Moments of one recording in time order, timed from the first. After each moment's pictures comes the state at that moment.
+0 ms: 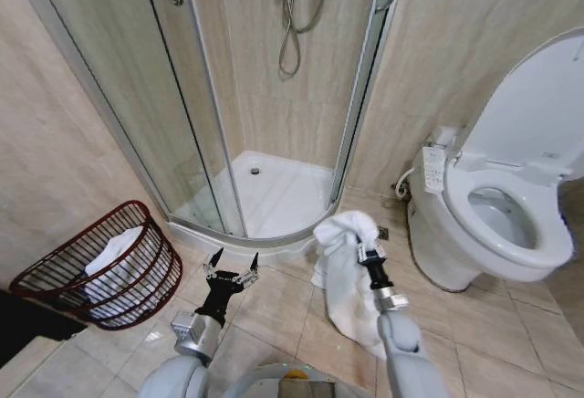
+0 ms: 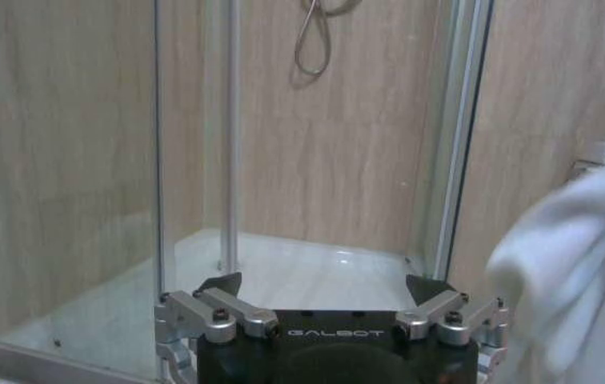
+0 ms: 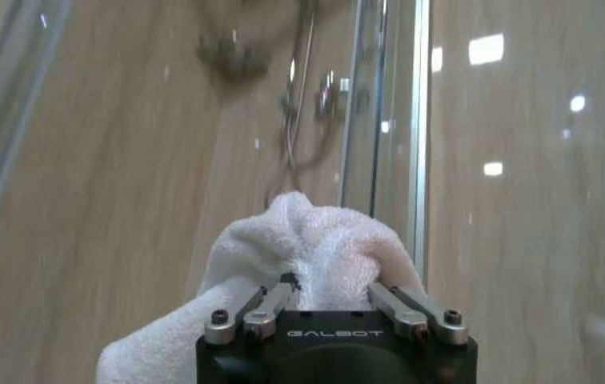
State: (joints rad) left arm 1.85 -1.61 -0.54 -2.39 -0.01 0.14 0.19; right arm -1.38 1.48 0.66 1.85 0.13 0.48 -0.28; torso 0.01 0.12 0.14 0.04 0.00
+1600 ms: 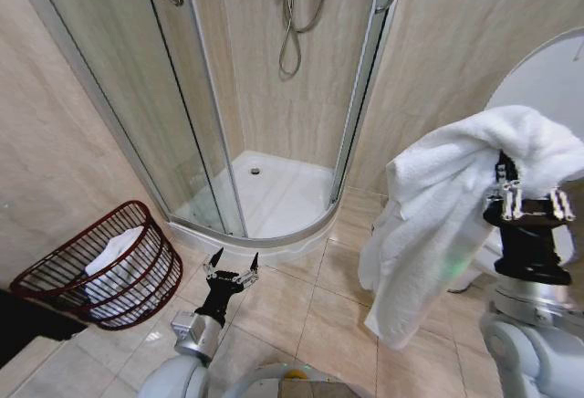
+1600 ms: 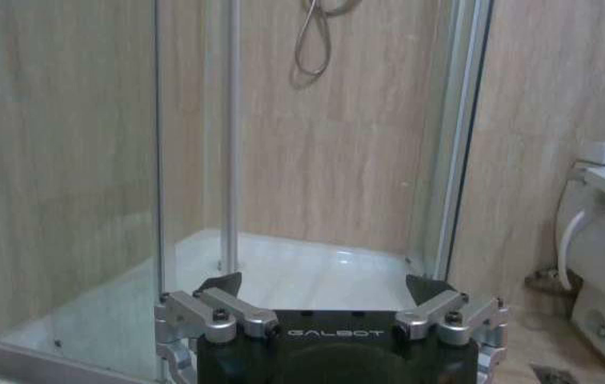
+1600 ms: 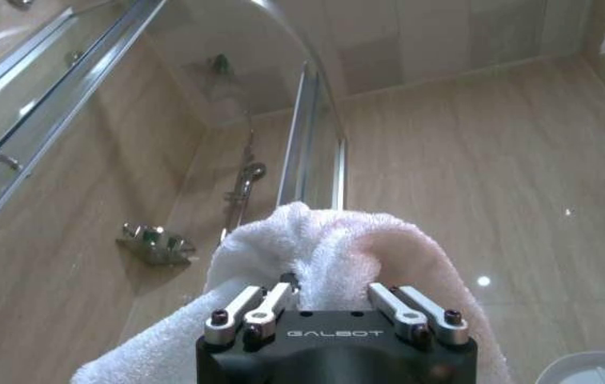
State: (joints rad) left arm 1.85 -1.61 -0.54 -2.39 -0.01 0.14 0.19; right arm -1.54 1.29 0.98 2.46 0.47 0.32 -0.06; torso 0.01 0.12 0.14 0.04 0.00
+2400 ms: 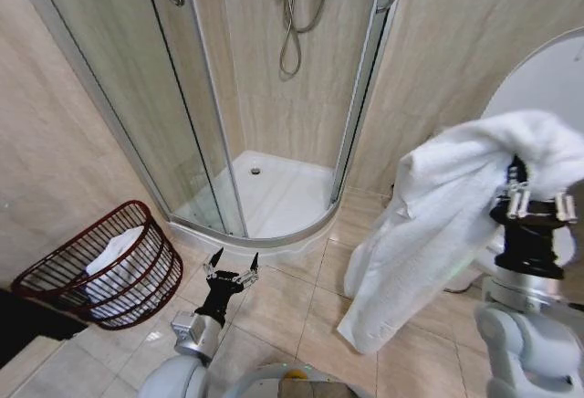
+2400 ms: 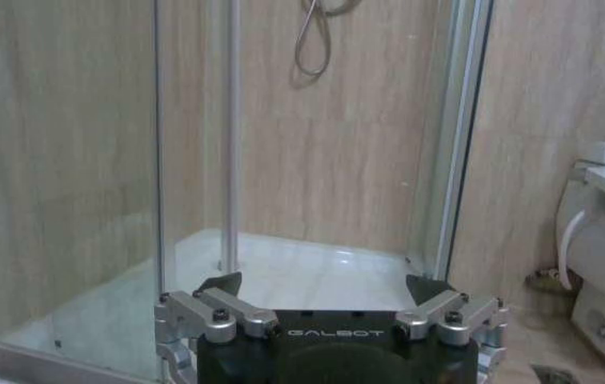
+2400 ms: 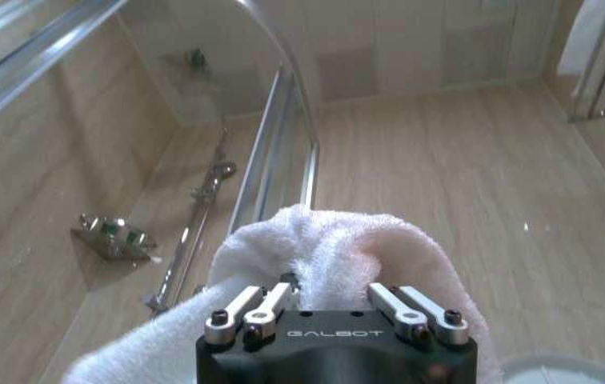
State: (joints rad) left arm 1.85 -1.61 -0.54 -2.39 -0.01 0.14 0.19; right arm -1.42 1.28 1.00 2.28 0.43 0.39 -0.07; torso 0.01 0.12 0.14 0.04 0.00
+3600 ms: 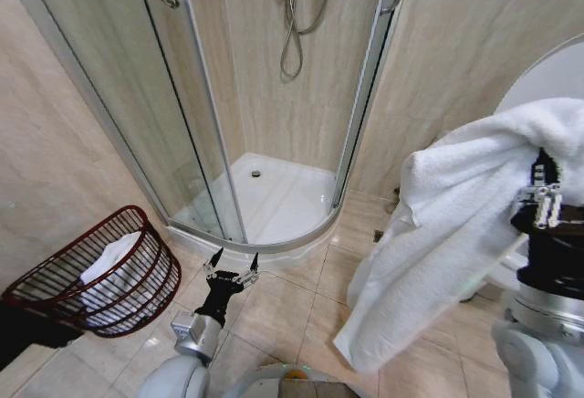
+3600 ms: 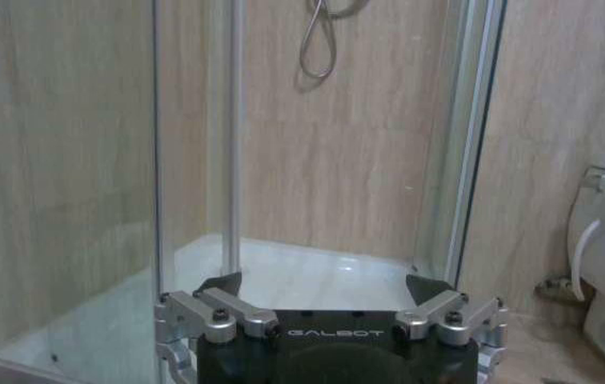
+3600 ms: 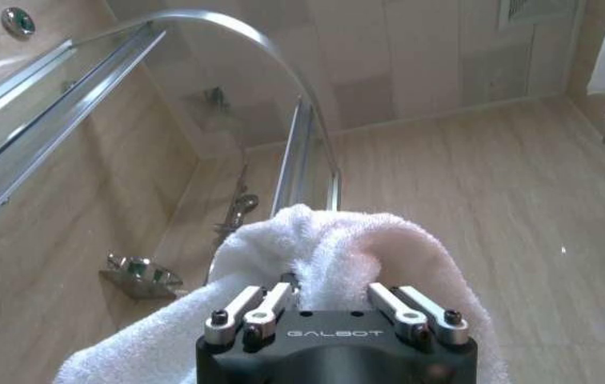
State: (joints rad) left arm 1.85 -1.61 -0.54 -2.39 -0.01 0.14 0.19; right arm -1.51 1.37 1.05 2.46 0.48 0.37 -0.14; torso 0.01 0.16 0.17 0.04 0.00
